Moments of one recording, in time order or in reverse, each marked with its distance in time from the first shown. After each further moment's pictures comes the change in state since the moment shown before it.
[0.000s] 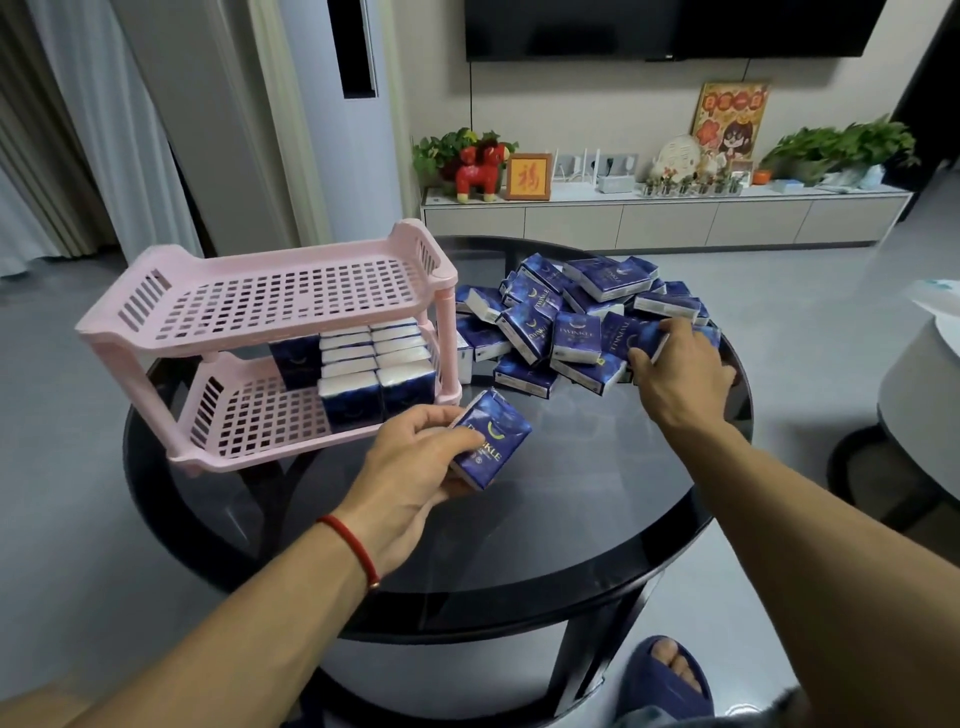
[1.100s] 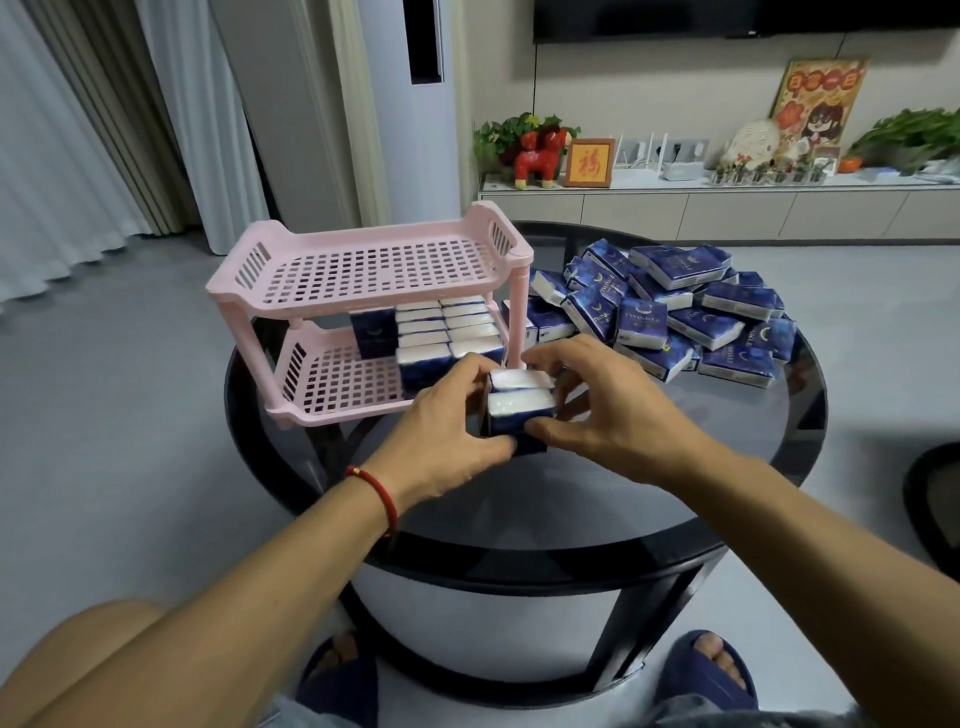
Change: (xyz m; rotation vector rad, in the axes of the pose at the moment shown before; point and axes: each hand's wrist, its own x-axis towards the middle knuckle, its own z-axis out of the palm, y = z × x) left_hand -0.008 0.013 -0.050 0.807 -0.106 0.456; right_hand -0.115 -0.092 -0.041 0.405 -0.501 -0.788
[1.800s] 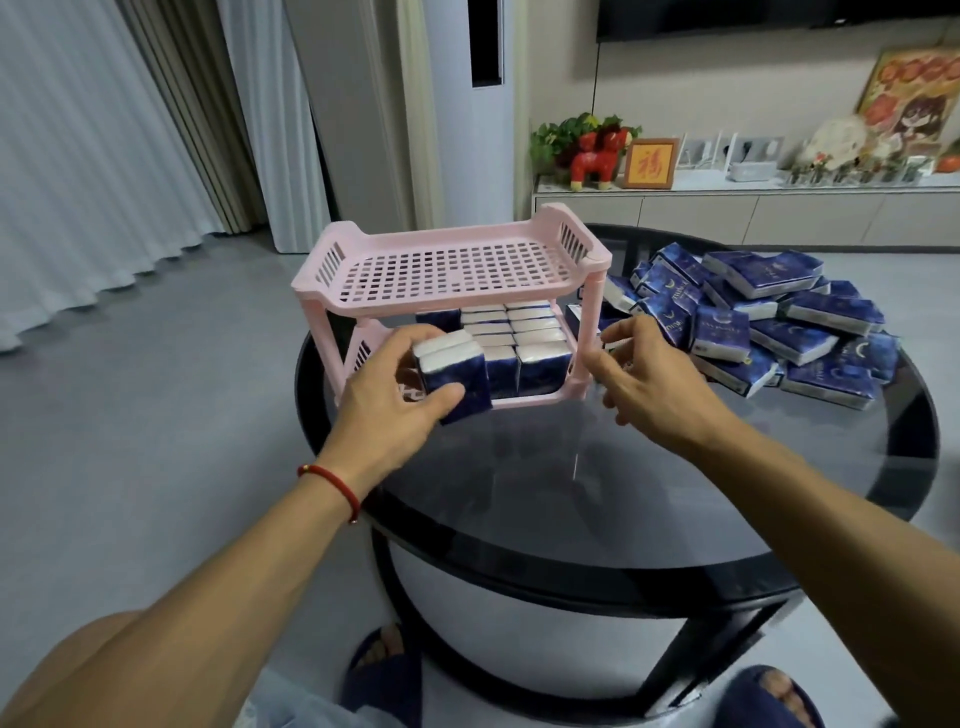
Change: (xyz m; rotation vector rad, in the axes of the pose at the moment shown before) left_hand -0.019 -0.039 -0.075 -0.020 0.400 -0.052; right_hand 0.047 0.000 0.021 0.154 0.075 0.347
